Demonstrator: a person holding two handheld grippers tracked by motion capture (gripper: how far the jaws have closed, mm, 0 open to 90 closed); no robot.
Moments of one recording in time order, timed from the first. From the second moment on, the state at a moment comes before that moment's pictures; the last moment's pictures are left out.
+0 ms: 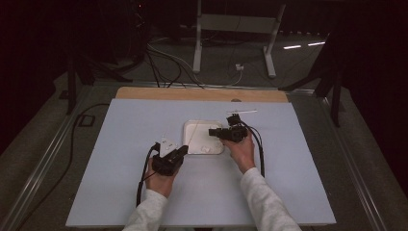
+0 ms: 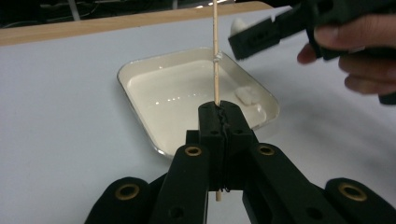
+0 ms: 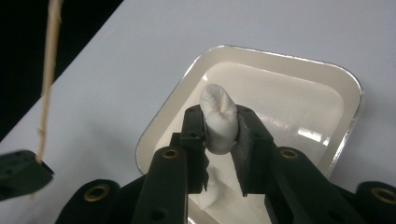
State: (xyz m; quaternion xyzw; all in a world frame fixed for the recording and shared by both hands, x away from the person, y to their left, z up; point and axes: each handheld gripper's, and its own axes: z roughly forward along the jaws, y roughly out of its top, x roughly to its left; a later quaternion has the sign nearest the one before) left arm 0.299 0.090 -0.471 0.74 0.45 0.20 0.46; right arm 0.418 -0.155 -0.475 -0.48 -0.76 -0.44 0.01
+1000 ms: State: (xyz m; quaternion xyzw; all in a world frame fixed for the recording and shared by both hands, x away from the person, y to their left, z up) left arm 0.348 0.062 -0.477 0.73 0.49 0.19 0.44; right arm 0.417 -0.155 -0.490 -0.51 -0.76 -0.41 -0.01
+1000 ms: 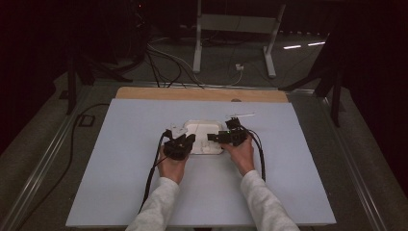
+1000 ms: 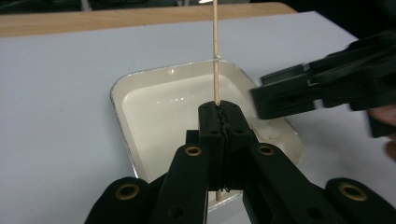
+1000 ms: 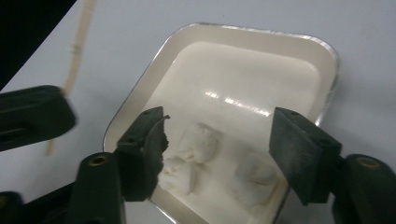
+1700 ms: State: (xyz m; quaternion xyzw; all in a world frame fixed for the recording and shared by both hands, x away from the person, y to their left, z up) left arm 0.372 0.048 -0.515 0.72 0.57 0.16 0.35; right arm 0.400 -0.166 -0.464 -0.48 -0.76 -0.43 -0.05
